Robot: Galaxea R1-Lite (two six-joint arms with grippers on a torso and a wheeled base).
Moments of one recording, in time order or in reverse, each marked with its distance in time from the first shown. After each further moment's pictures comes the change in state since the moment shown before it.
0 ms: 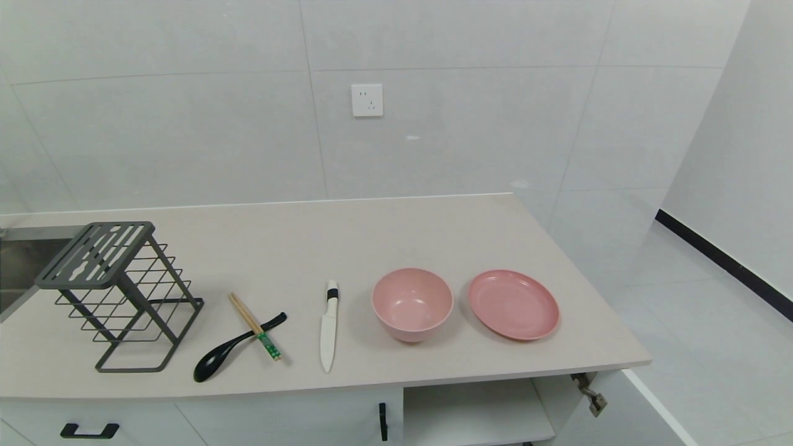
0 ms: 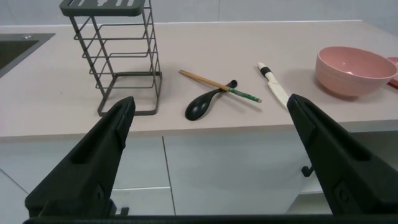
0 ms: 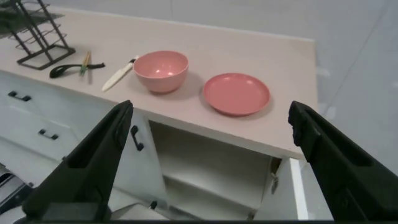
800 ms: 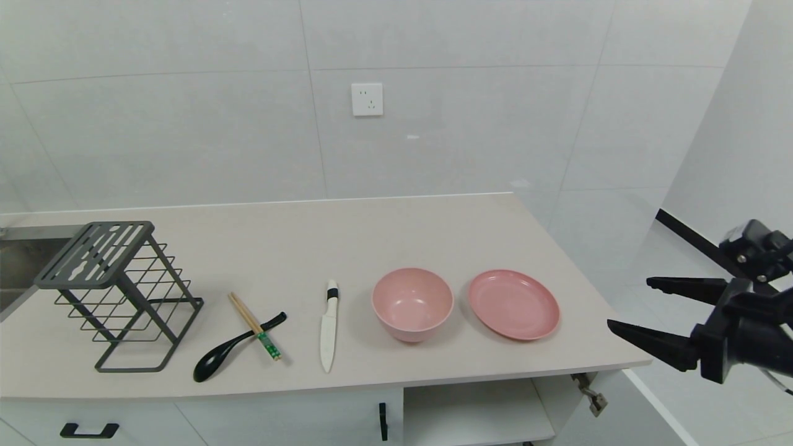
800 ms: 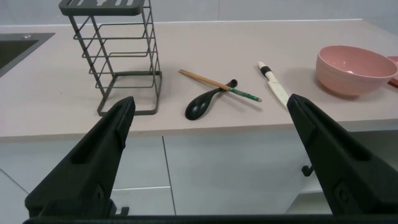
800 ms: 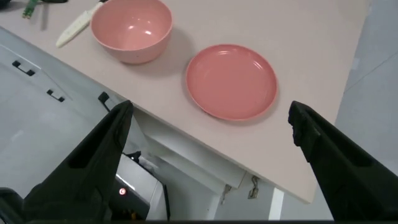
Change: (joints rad) left arm 0.000 0.000 0.000 0.000 -0.004 0.001; right arm 0.058 0.893 -0.209 -0.325 -0.009 -0.250
